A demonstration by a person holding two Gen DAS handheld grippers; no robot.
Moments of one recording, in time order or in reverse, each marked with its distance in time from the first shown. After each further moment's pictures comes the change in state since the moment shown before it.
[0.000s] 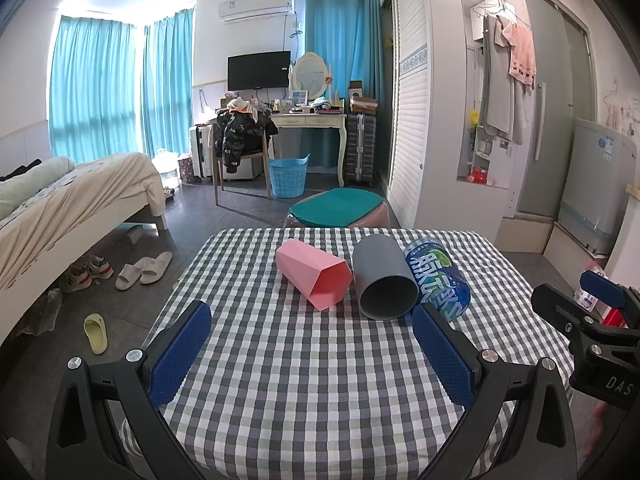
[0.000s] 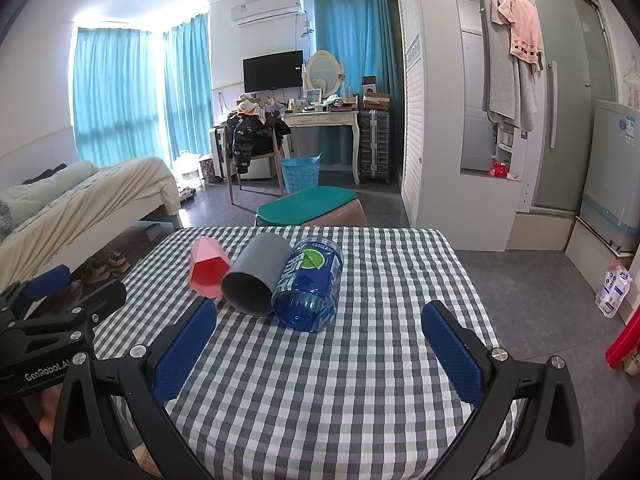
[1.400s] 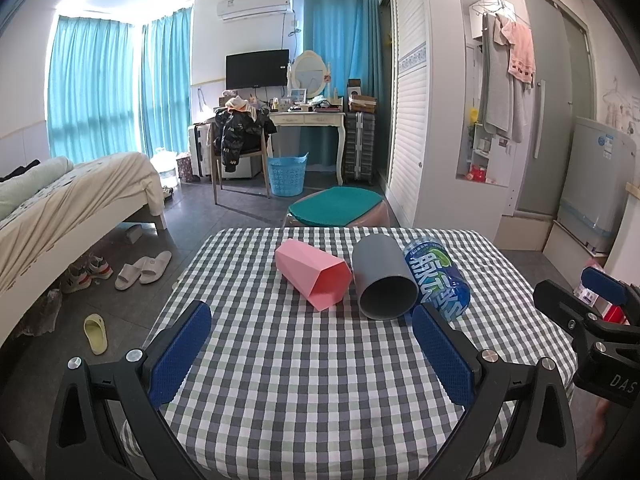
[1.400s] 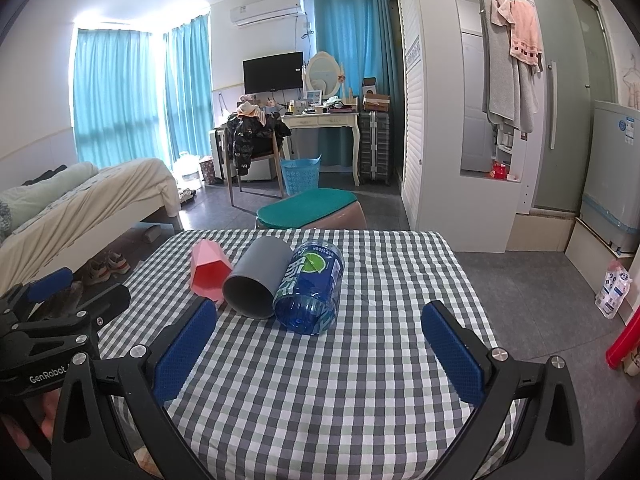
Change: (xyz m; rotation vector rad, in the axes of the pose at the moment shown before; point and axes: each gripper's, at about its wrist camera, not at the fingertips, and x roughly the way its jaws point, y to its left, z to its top) left arm 0.003 0.002 -0.007 -0.003 0.001 0.001; right arm 0.001 -0.002 -0.001 0.005 -0.001 -0.002
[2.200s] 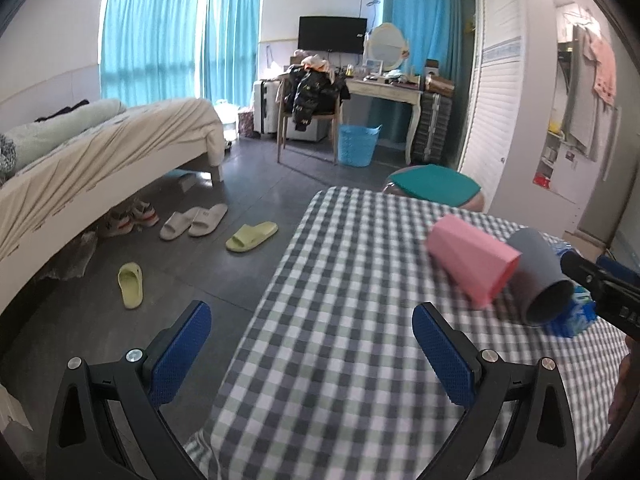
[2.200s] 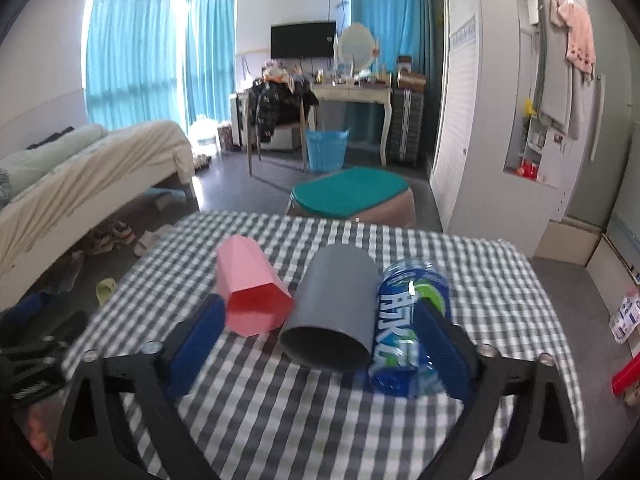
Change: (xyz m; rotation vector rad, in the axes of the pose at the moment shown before) left arm 0.082 0.138 -0.026 -0.170 0.126 0.172; right arm 0.133 0.093 0.030 -0.096 0.120 0.040
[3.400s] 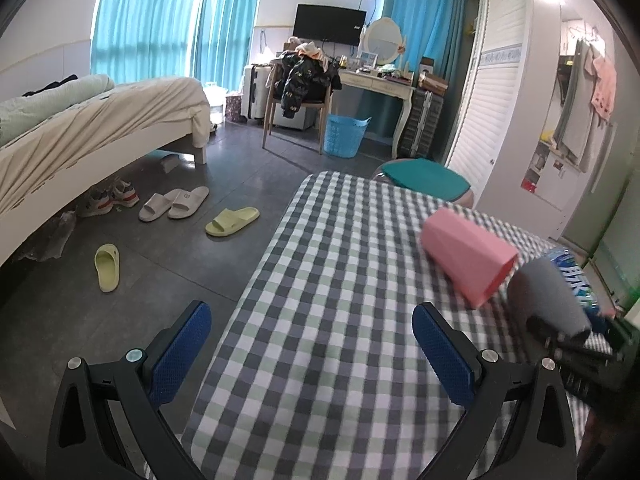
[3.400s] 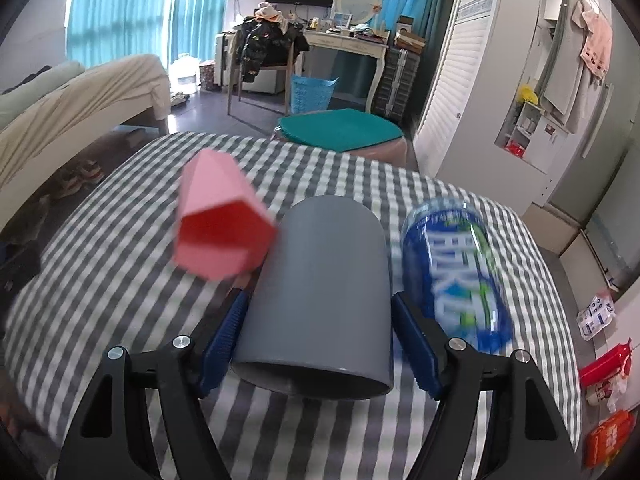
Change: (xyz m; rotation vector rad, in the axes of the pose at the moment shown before) left arm 0.018 0.011 -0.002 -0.047 0.036 -0.095; right arm 0.039 0.027 -0.042 -0.086 0.187 -0.114
